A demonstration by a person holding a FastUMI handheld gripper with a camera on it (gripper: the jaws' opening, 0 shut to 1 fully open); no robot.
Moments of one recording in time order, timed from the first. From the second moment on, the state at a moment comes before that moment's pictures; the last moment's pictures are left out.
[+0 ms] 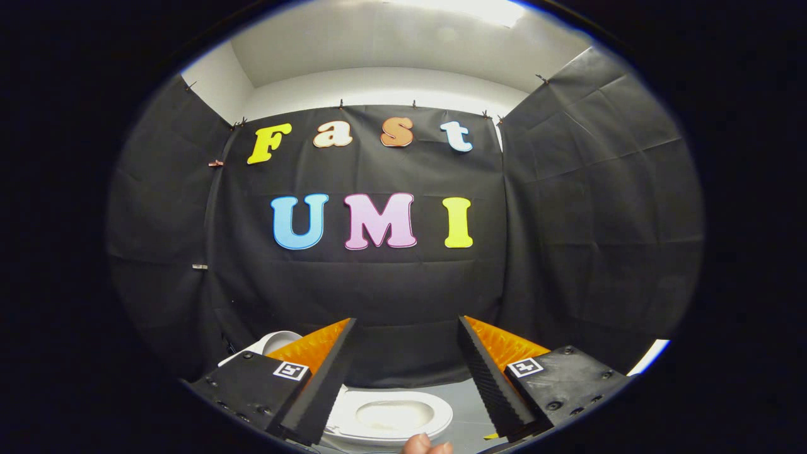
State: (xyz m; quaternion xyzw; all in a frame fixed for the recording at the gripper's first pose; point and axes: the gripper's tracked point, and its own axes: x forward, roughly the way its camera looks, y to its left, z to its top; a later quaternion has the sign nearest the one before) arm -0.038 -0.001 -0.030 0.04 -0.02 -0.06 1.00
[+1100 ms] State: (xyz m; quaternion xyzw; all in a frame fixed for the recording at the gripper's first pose) arm -0.035 0.004 -0.032 0.04 -0.02 -0.05 1.00
